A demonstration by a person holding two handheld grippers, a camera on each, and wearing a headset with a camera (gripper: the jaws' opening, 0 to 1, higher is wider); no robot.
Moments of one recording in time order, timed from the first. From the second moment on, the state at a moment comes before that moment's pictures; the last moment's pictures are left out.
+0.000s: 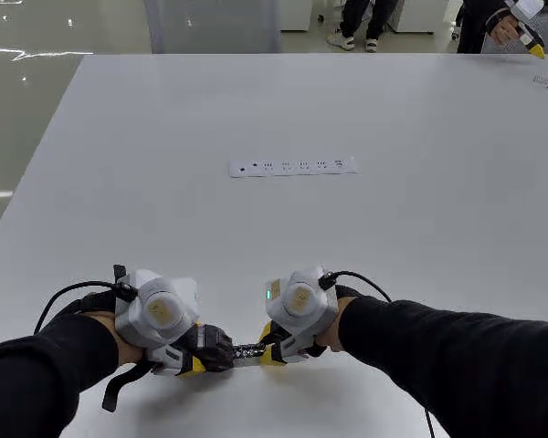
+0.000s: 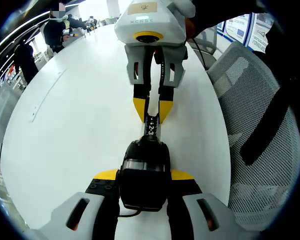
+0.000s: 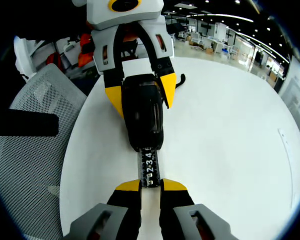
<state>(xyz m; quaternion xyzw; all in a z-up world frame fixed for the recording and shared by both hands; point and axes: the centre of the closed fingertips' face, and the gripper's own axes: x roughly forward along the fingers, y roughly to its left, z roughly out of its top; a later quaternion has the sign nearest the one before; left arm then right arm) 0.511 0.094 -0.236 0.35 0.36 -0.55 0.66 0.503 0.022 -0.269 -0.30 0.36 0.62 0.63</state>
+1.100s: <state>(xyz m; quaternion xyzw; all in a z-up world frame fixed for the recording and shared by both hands) 0.512 0.094 -0.236 0.35 0.36 -0.55 0.67 0.503 0.005 -0.268 -0.30 0.37 0.61 0.63</state>
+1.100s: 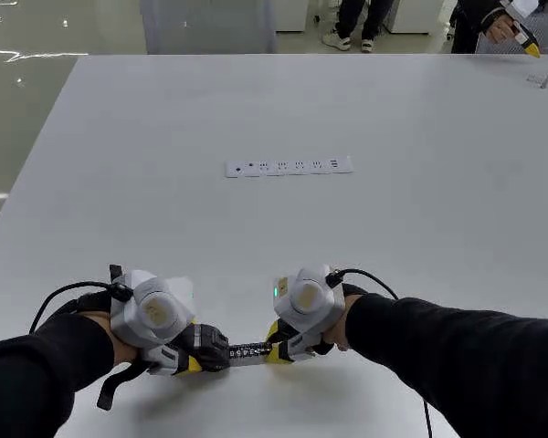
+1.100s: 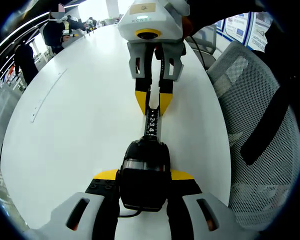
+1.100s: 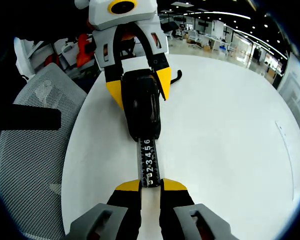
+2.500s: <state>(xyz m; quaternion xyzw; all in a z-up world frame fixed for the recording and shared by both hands) 0.511 0.093 -0.236 0.35 0.36 -0.55 0.67 0.505 -0.020 -0.269 -0.30 0.38 0.60 0.63</state>
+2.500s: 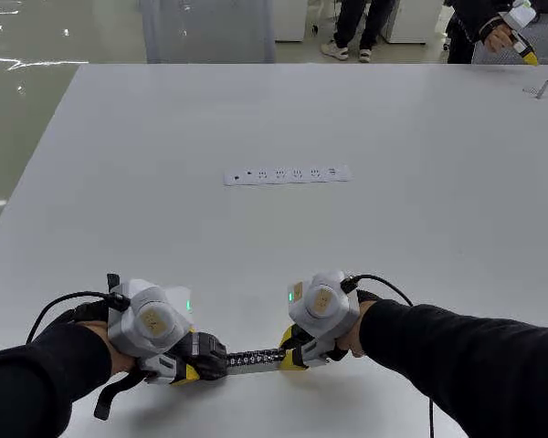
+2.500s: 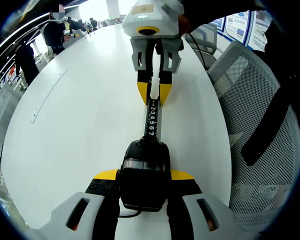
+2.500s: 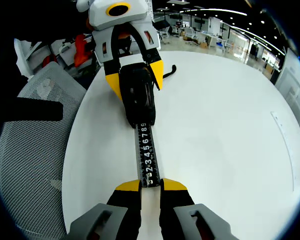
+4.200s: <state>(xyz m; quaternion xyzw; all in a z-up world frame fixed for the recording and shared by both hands) 0.511 0.092 -0.236 0.35 0.36 -0.55 0.67 0.505 -0.050 -0.268 -0.30 0.40 0.59 0.64</state>
